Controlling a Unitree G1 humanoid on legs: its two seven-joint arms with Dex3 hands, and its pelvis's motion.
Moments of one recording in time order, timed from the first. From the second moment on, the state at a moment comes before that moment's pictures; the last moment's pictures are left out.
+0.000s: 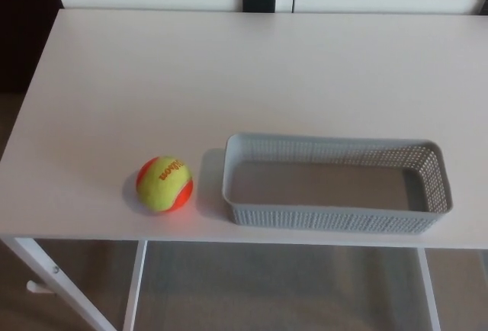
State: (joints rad) left_arm 0.00 0.78 0.61 0.16 -0.19 -0.18 -0.19; right_arm 0.12 -0.40 -0.16 1.24 -0.03 -0.44 0.19
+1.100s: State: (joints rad) left_arm -0.15 0.76 -0.01 -0.20 0.07 -0.01 -0.27; right_arm 0.09 -0.40 -0.16 1.23 -0.03 -0.44 0.20
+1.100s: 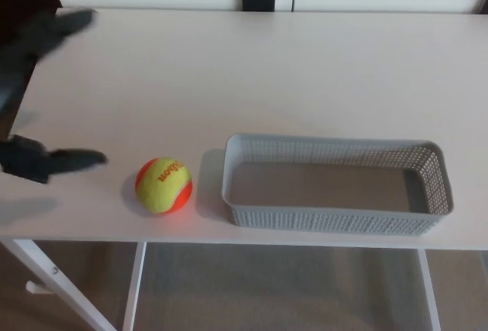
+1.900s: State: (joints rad) left_arm -0.22 0.77 -0.31 -0.29 0.41 0.22 -0.38; right_arm 0.03 -0.38 -0.14 1.21 -0.03 -0.41 0.20
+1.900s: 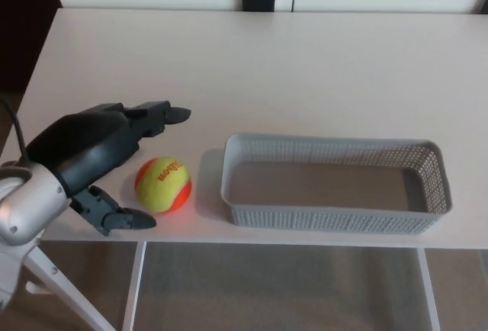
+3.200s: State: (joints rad) left_arm -0.21 0.55 -0.38 -0.11 0.71 0.23 -0.21; right_arm -0.01 -0.37 -0.10 1.19 -0.07 -0.39 0.11
